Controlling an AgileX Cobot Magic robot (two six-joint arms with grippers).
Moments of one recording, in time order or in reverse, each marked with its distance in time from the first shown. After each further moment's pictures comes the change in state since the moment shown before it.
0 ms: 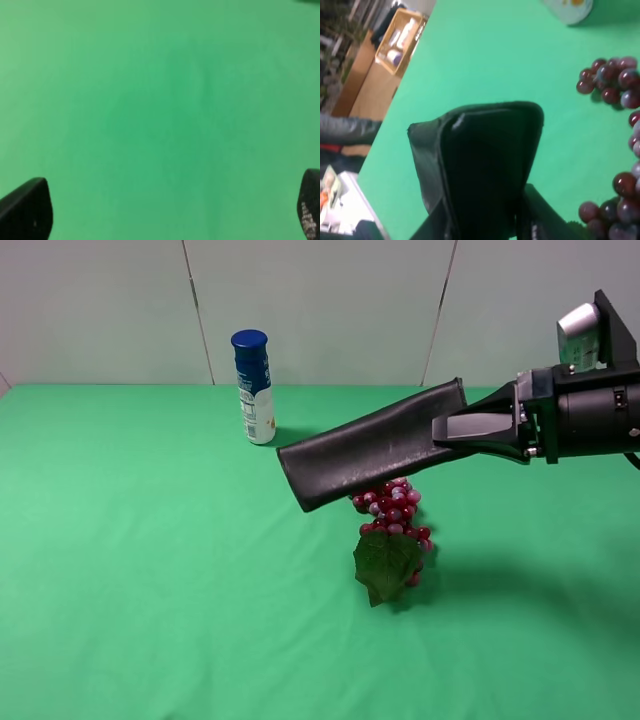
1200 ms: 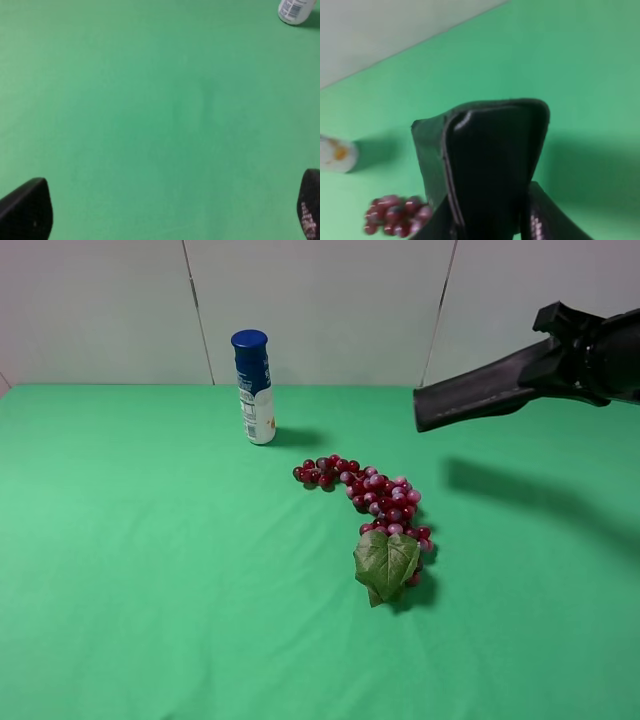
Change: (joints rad) left arm 0.000 -0.051 0.000 0.006 0.001 0.000; right arm -0.040 0.032 -0.212 -0.560 -0.536 0.765
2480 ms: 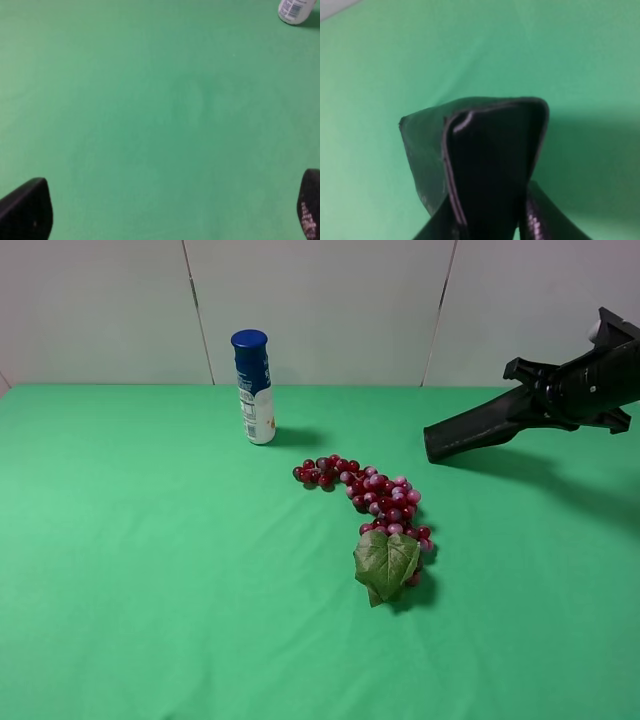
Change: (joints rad) left arm 0.000 0.000 0.000 0.000 0.000 0.000; right arm -0.029 0.350 -0.148 -0.063 -0.095 -0.050
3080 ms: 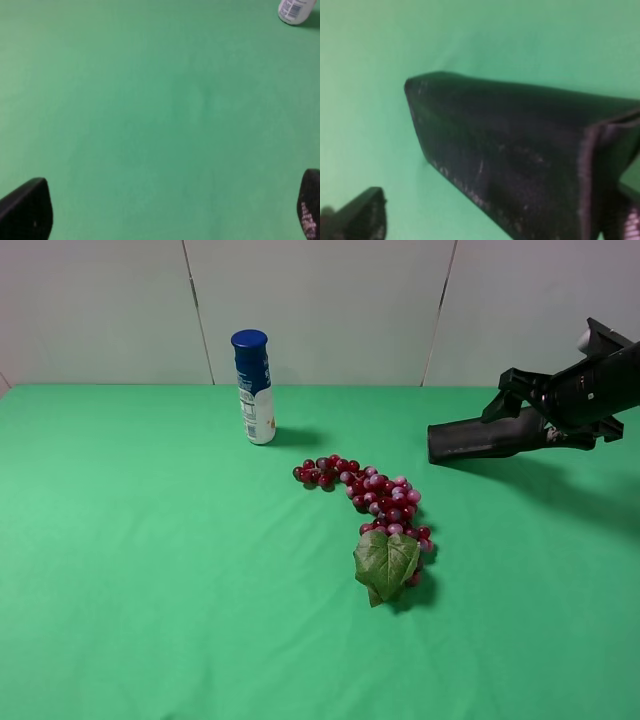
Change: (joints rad) left arm 0.000 0.000 0.000 0.000 0.000 0.000; right arm 0.000 0.006 0.000 -0.025 0.088 0.001
